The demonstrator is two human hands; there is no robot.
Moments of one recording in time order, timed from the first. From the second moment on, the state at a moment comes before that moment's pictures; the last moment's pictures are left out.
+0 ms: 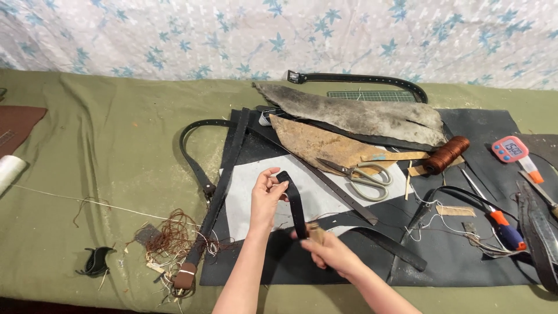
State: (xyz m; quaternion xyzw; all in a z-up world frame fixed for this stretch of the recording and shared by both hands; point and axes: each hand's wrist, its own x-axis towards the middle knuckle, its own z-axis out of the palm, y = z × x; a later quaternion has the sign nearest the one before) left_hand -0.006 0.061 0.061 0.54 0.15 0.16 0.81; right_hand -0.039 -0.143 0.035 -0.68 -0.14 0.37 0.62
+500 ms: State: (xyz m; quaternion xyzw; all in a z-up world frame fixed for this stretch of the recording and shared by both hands) left_hand 0.009 0.057 0.024 0.56 0.16 0.09 0.81; right_hand 0.055 -0.311 0.130 -0.89 0.03 -0.01 0.45
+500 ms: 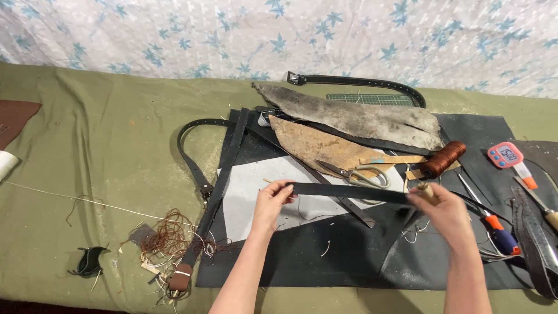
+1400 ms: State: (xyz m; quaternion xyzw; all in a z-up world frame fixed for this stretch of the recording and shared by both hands) left_hand 0.007 0.031 0.009 0.56 0.11 0.07 0.82; right_hand 0.116 -0.348 -0.042 -0.90 -0.04 -0.29 0.32
